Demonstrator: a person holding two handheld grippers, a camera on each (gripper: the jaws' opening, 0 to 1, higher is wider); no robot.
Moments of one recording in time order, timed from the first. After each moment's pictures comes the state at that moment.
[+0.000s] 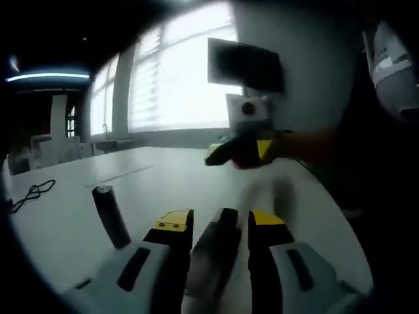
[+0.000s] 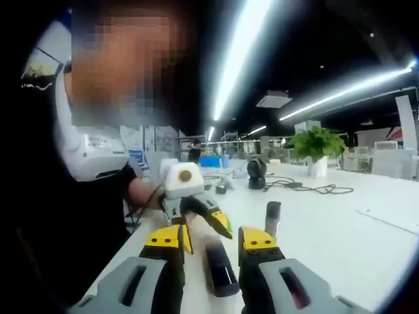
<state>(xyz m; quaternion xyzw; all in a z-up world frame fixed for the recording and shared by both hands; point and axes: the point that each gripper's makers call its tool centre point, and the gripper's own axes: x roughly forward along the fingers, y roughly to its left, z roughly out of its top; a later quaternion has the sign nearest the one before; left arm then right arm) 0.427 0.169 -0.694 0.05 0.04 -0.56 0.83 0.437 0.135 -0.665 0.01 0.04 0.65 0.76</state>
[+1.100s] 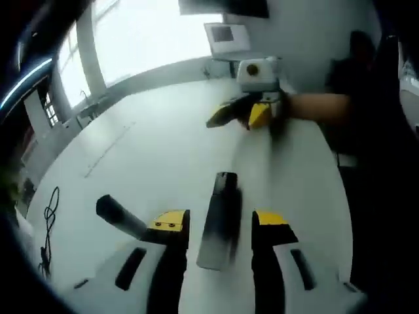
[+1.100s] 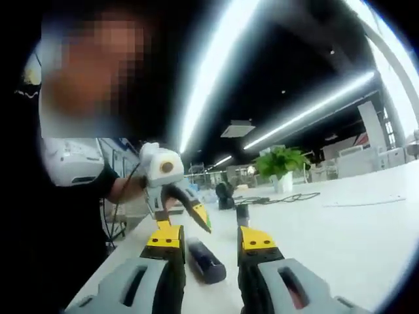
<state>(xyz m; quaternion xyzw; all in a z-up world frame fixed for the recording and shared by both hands) 0.431 0.178 -0.720 0.28 0.25 -0.56 0.74 0.446 0.097 -0.676 0.10 -0.03 0.55 0.83</state>
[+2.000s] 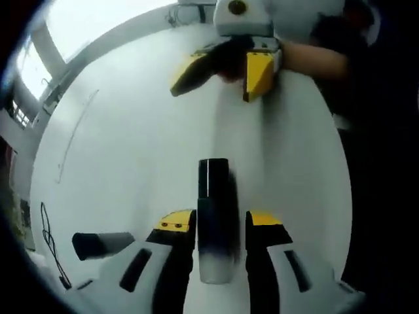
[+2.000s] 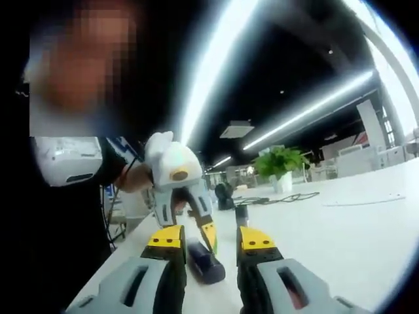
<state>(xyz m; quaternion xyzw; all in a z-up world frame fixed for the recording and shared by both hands) 0.430 0.160 -0.757 0.40 0.35 -0.57 0.63 0.448 0.095 -0.676 0.10 -0.02 0.55 0.83</state>
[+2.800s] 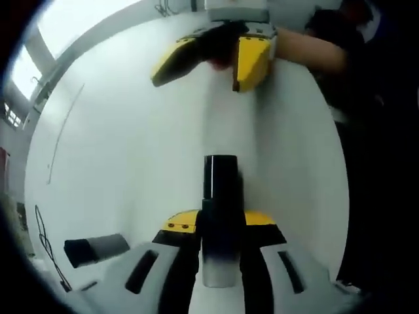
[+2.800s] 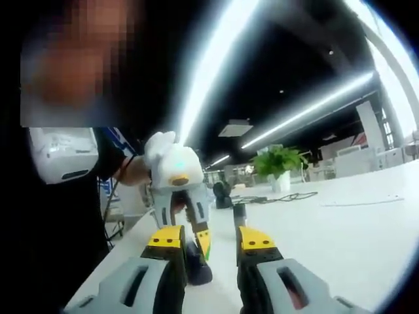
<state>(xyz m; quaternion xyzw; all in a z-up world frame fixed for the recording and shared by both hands) 0.425 0.163 -0.765 0.41 0.38 -0.58 0.60 0.451 0.091 -0.677 0.10 -0.02 0.54 0.83</state>
